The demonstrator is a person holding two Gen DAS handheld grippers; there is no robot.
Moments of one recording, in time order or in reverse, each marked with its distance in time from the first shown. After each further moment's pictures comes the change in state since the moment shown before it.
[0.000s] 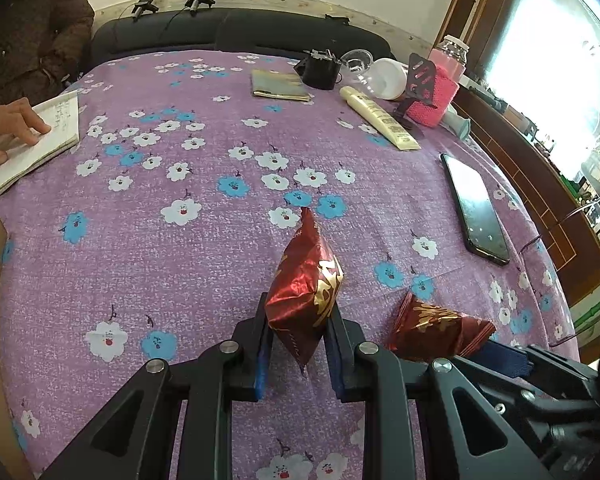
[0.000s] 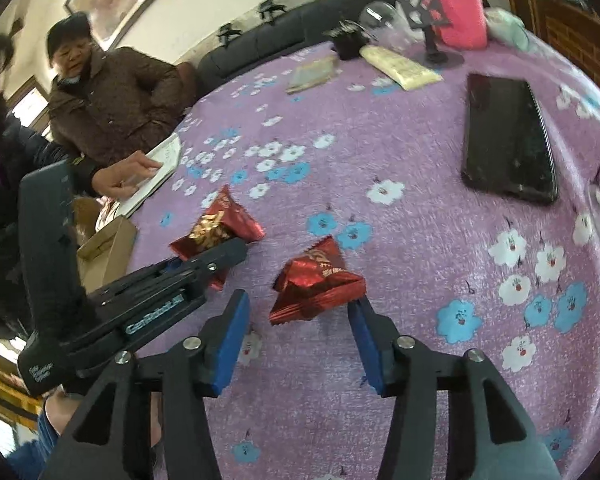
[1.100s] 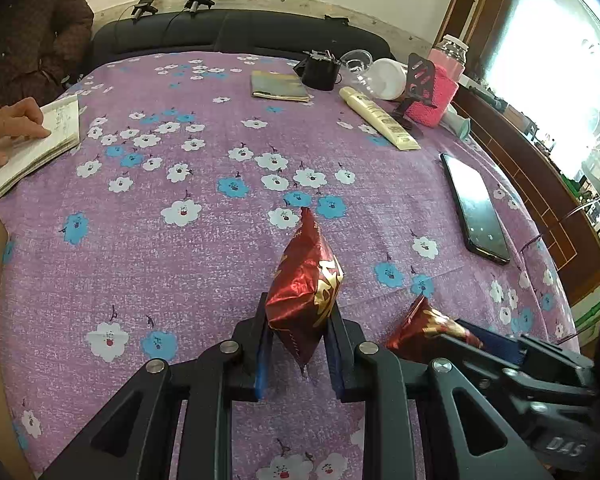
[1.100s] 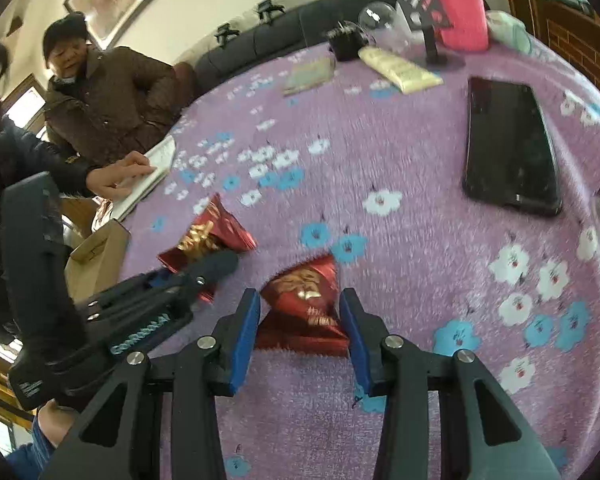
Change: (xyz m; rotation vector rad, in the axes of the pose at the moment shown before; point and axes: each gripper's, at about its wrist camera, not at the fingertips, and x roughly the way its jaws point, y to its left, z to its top) left arm 0.000 -0.001 0.000 0.004 -0.003 0.004; right arm 0.009 0.002 0.005 -0.036 -0.012 -0.051
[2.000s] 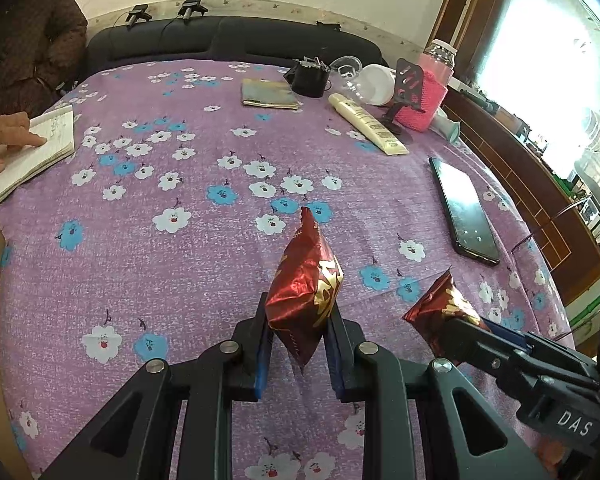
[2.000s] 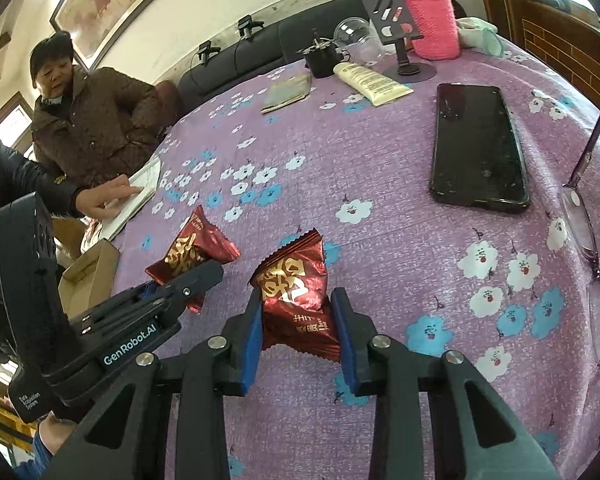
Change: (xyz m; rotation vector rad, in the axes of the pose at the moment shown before) left arm -0.005 -0.006 -0.001 0.013 -0.026 -0.022; right arm -0.020 -0.005 -0.001 0.047 -0.082 -0.043
